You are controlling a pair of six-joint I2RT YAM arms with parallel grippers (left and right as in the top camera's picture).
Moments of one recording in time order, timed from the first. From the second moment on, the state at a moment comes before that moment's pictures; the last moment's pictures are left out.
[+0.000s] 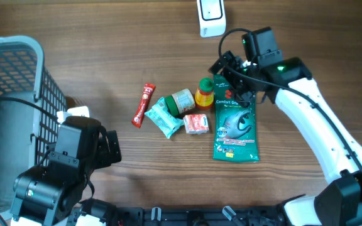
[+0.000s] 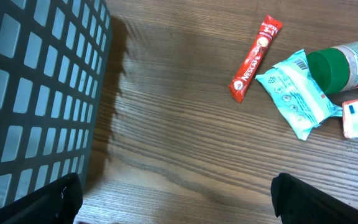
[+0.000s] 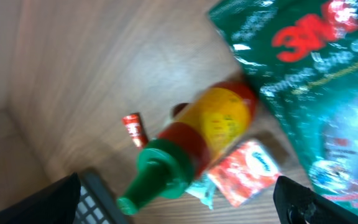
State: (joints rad) left arm -0.31 0.82 1.10 -1.35 -0.31 -0.43; right arm 0.35 1.60 1.35 -0.79 -0.27 1.10
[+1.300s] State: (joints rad) left arm -0.31 0.82 1.10 -1.35 -0.31 -0.43; right arm 0.44 1.78 1.48 -1.12 -0.26 0.54
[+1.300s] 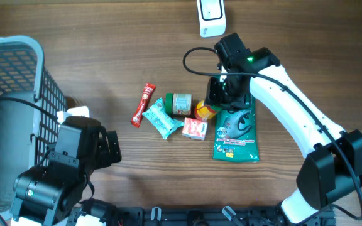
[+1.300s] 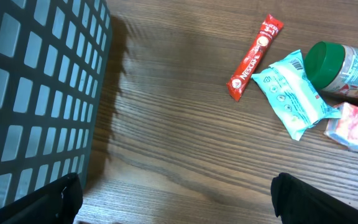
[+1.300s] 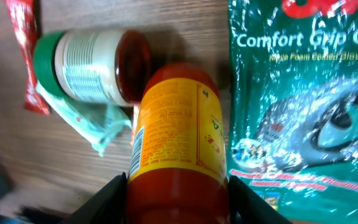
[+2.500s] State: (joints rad) left arm -0.31 0.82 1.10 -1.35 -0.31 -0.43; right arm 0.44 1.77 1.94 -1.61 0.03 1.24
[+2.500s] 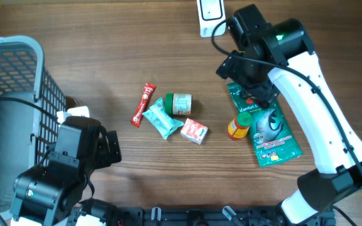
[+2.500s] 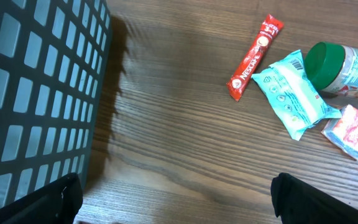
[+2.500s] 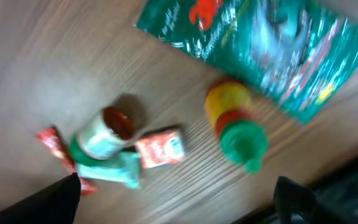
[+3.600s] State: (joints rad) left arm -0.31 0.82 1.10 -1.35 -0.31 -0.43; right arm 0.43 1.50 1.41 -1.36 0.00 1.81
